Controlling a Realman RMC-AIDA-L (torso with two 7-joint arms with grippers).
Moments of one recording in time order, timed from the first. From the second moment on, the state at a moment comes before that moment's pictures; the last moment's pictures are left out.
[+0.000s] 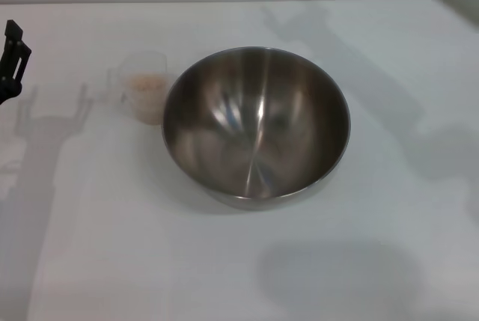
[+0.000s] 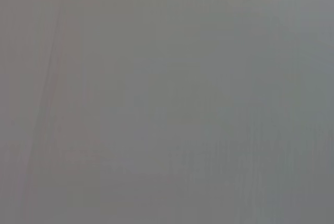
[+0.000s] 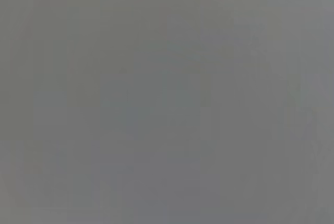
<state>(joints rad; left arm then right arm) -0.31 -2.07 -0.68 -0.31 2.06 1.39 -0.10 0.50 2.08 -1.80 -1.32 0.57 0.08 -0.72</state>
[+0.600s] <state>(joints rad) -0.26 -2.08 -0.52 -0.30 2.07 1.40 -0.09 0.48 2.08 -2.09 -0.54 0.57 -1.24 -0.10</state>
